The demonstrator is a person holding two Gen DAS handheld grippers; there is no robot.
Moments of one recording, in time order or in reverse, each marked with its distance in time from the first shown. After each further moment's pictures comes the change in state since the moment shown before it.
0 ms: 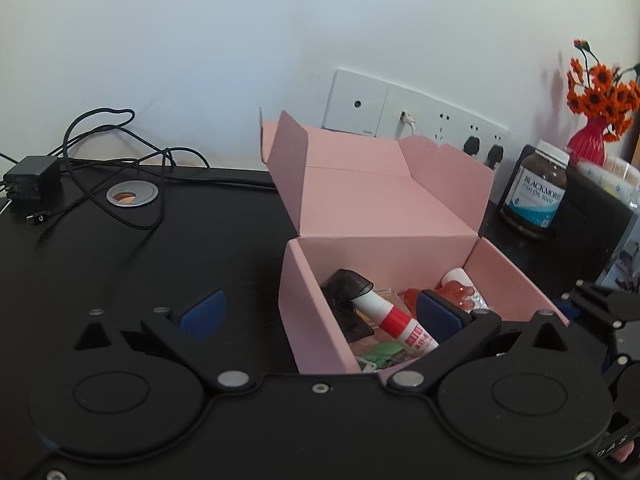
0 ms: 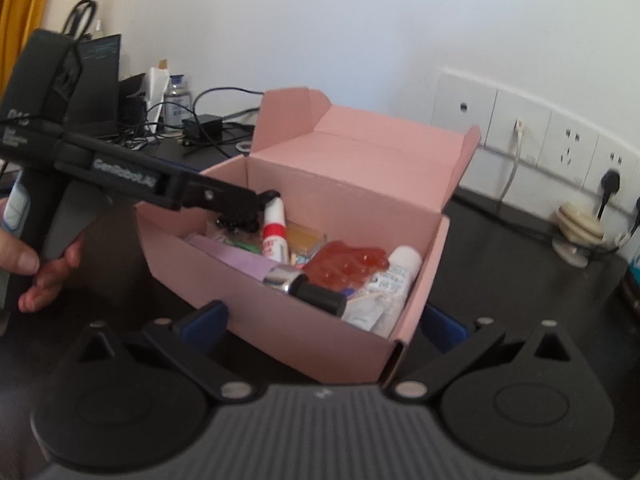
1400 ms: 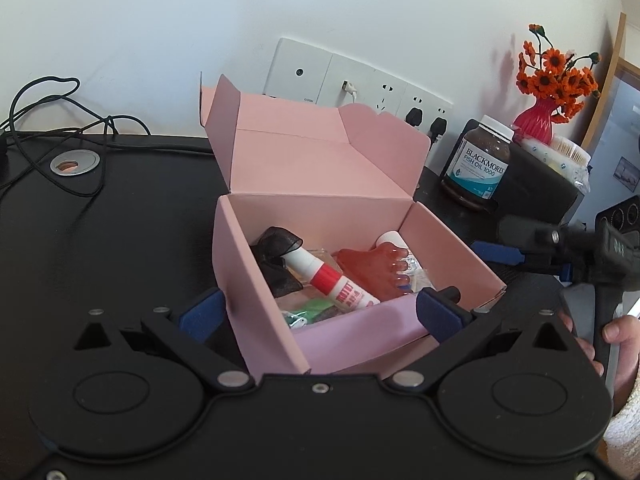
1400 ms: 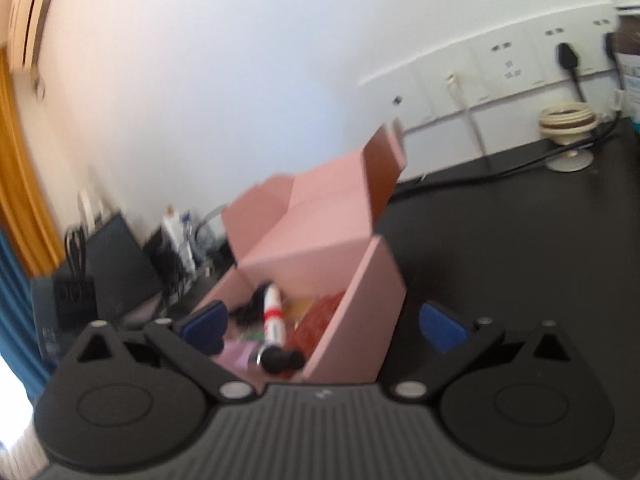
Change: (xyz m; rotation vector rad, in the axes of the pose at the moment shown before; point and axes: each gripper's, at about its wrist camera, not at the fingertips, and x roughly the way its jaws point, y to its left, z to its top) left arm -0.002 -0.012 -0.010 0.025 0.100 -0.183; right arm -0.016 -0.103 -0.022 0.564 -0.223 0.259
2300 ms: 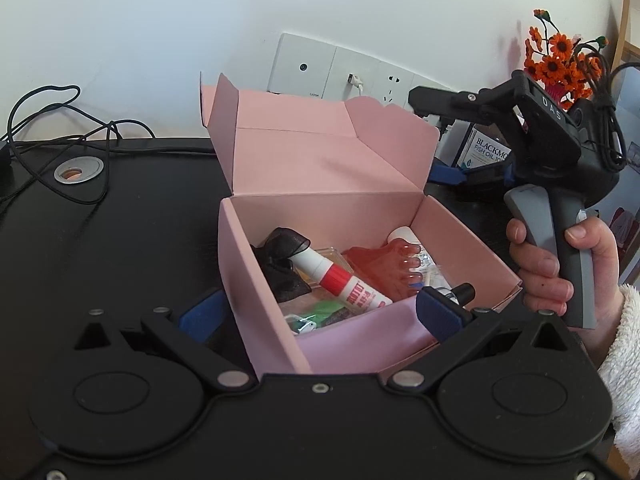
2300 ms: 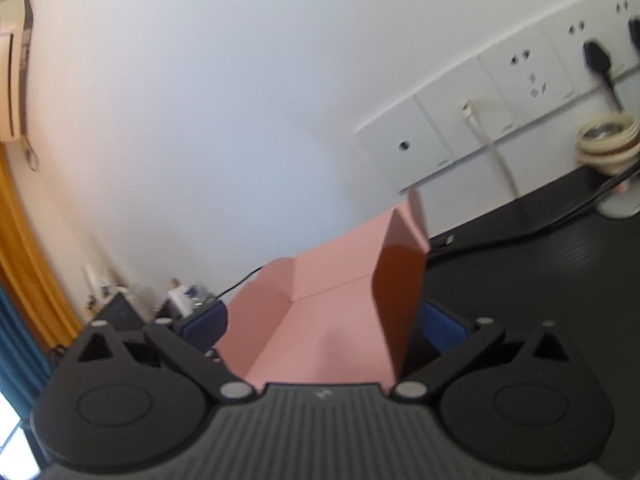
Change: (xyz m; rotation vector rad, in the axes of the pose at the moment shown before) left arm 0.006 -0.005 0.003 0.029 0.020 0.051; right arm 0.081 -0.011 0.055 0.102 -0.020 0.116
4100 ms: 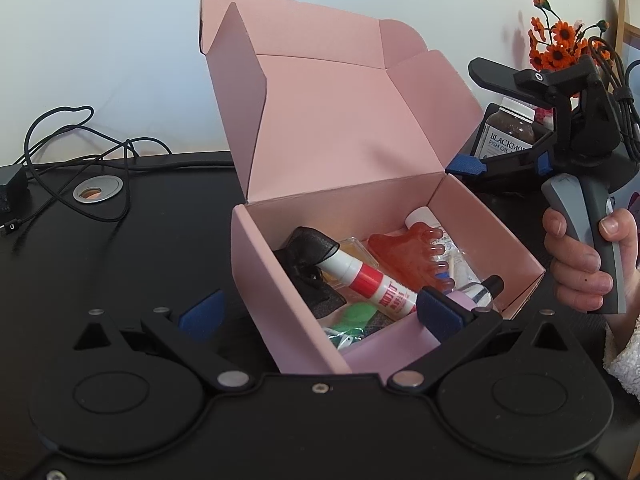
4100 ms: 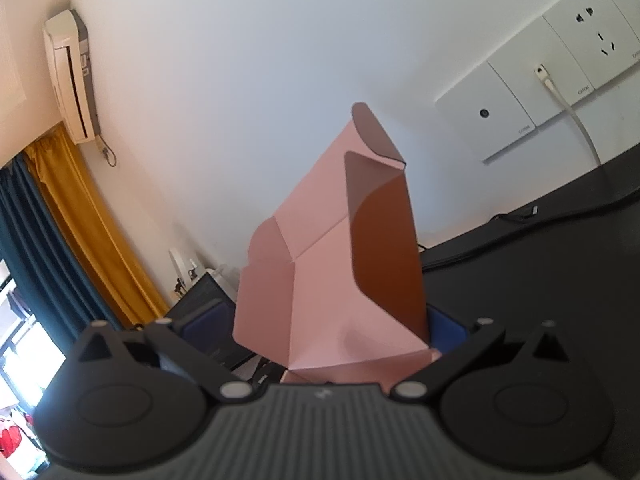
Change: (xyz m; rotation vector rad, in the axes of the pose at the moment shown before) left arm -0.003 0.001 -0.004 0.061 -0.029 0.063; right arm -0.001 0.004 -0.002 0.007 0.054 0.262
